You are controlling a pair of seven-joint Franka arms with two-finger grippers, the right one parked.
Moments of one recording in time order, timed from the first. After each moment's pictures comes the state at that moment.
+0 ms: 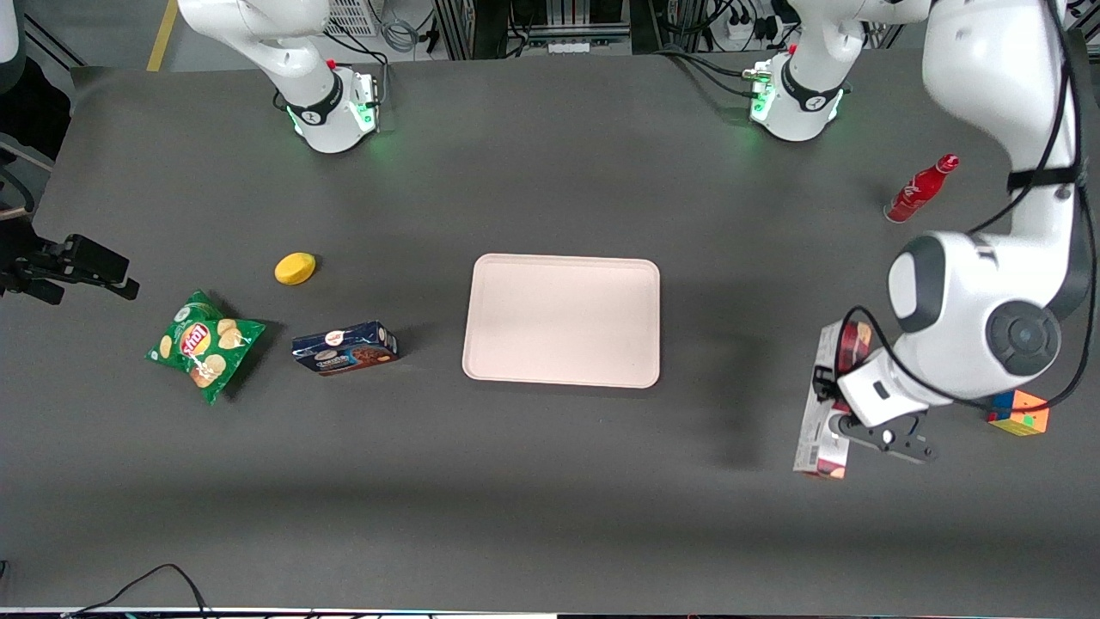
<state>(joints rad) -0.24 0.46 0.13 -1.56 -0.15 1.97 0.23</state>
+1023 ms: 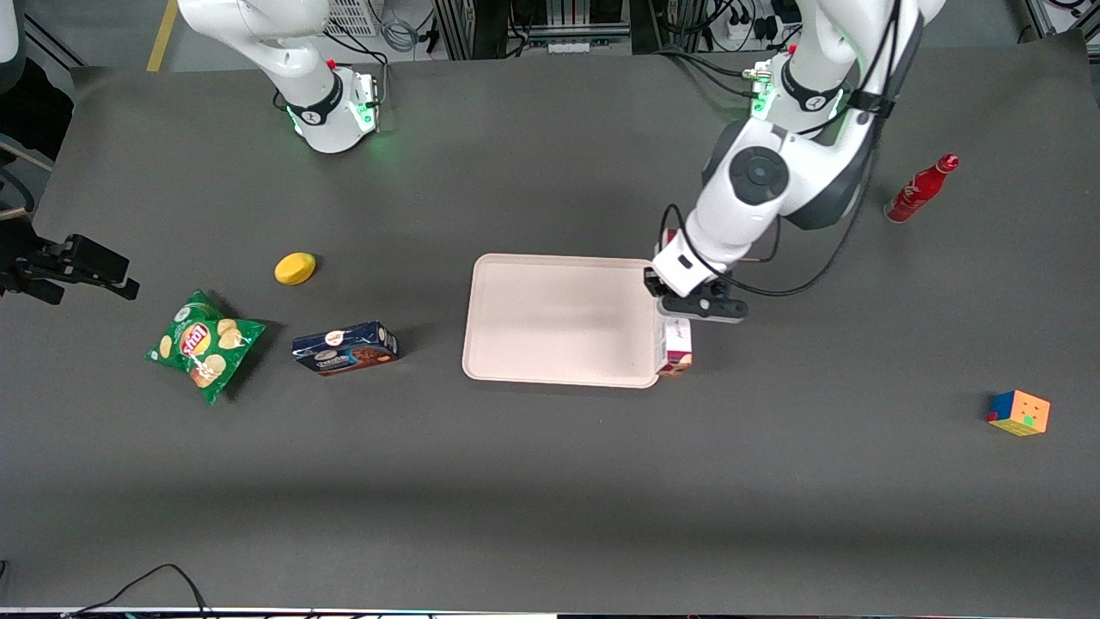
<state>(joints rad) -0.50 0.21 -0.08 -2.11 -0.11 2.45 -0.44</state>
